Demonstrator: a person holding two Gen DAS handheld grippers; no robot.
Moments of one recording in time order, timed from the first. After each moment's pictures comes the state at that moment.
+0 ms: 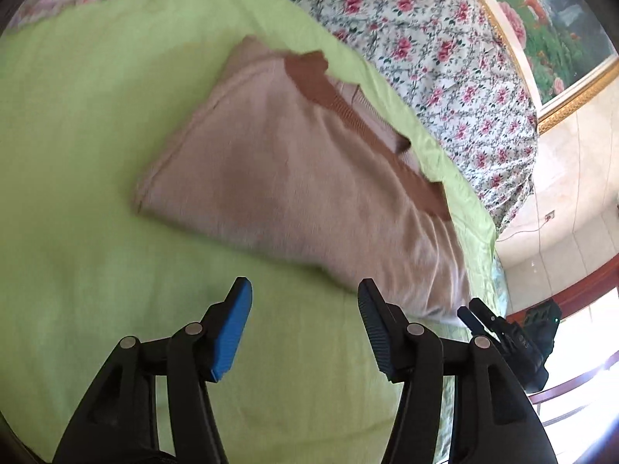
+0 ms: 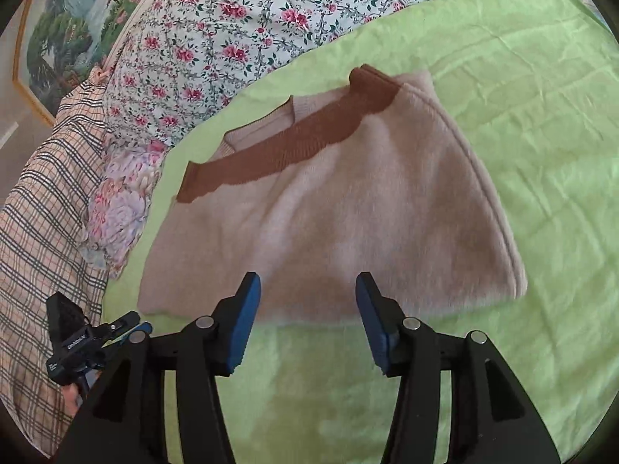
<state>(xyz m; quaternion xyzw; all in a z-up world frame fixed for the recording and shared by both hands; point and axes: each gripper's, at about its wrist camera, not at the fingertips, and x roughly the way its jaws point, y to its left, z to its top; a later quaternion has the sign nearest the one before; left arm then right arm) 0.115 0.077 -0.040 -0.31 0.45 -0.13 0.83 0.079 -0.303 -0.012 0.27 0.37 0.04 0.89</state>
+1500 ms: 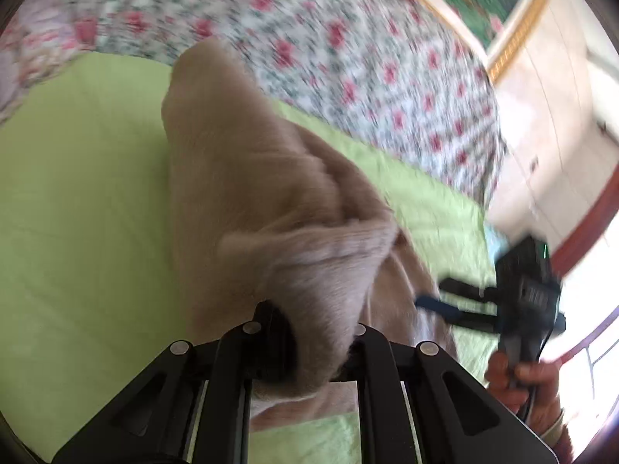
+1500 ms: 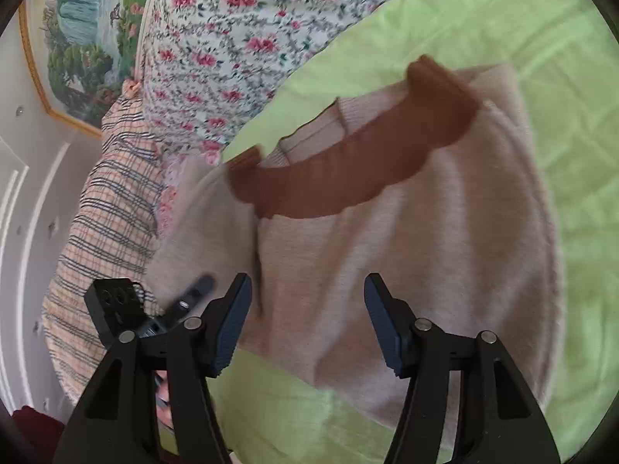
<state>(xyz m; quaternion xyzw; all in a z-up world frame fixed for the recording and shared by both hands) 0.227 -0.065 0.023 -0.18 0.38 -0.18 0.89 0.207 -0.358 -0.024 0.36 0.40 0.22 0.81</state>
